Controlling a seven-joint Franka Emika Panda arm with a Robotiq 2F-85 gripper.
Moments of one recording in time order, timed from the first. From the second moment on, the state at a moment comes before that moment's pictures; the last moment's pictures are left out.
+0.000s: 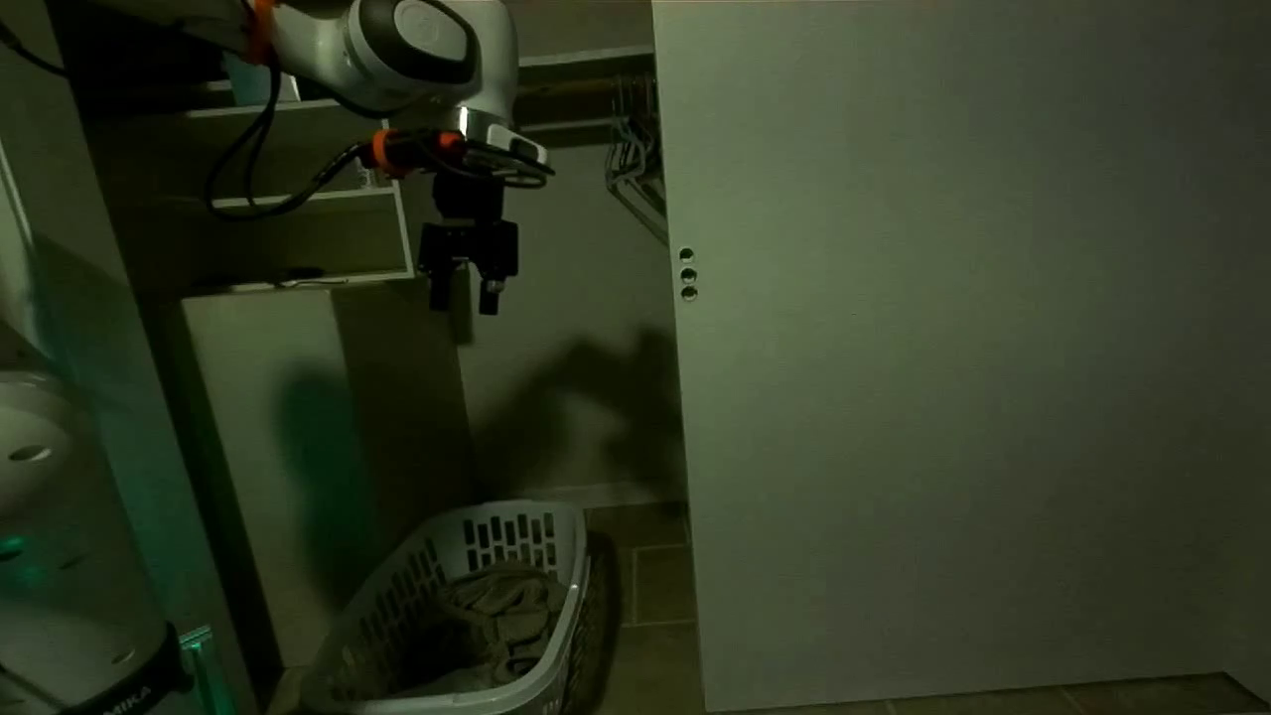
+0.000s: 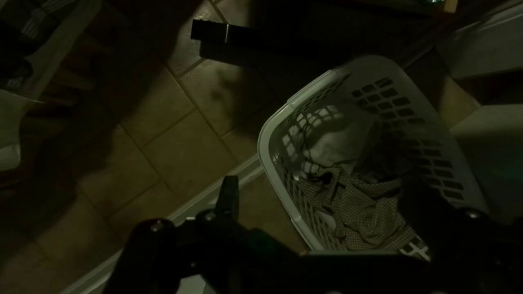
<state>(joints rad) 0.02 -0.40 -0.05 -2.17 -0.03 1.55 -0.18</state>
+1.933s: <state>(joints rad) 0.23 -0.28 0.26 -1.76 -0.29 1.62 -0.29</state>
